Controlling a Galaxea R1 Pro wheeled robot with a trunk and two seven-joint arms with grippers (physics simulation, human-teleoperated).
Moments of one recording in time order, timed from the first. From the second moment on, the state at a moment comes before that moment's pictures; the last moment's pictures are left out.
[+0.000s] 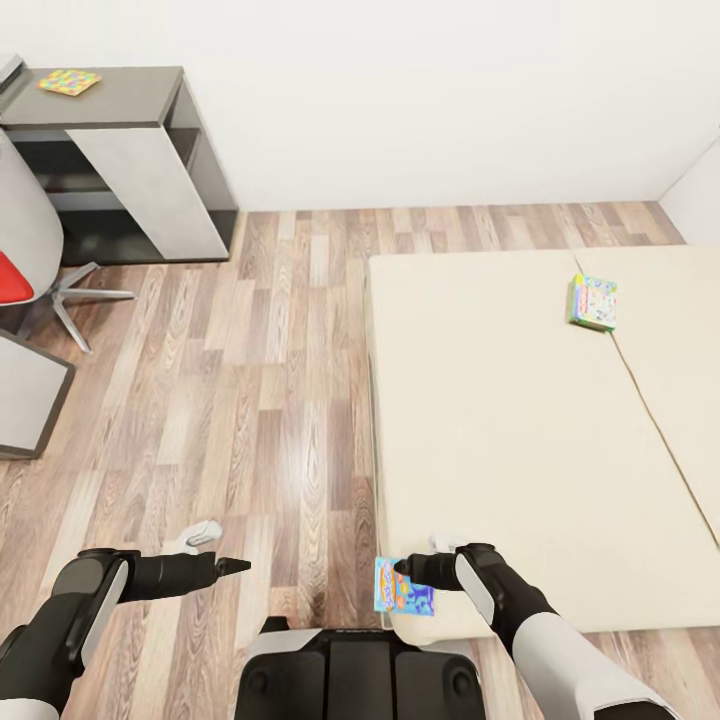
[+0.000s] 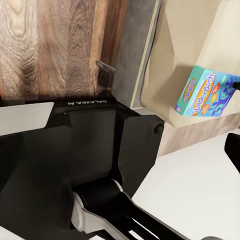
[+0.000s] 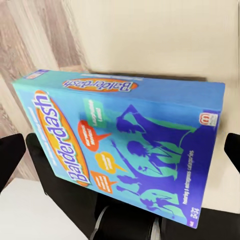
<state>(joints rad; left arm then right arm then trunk) -0.43 0.22 0.18 -1.10 0.01 0.98 -0.86 -0.70 0.06 0.11 -0.47 -0.27 0.56 0.16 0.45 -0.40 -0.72</state>
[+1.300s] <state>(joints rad) -0.43 0.22 0.19 -1.10 0.01 0.98 -0.86 -0.68 0.04 0.10 -0.56 -0.28 0.57 0.30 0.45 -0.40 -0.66</state>
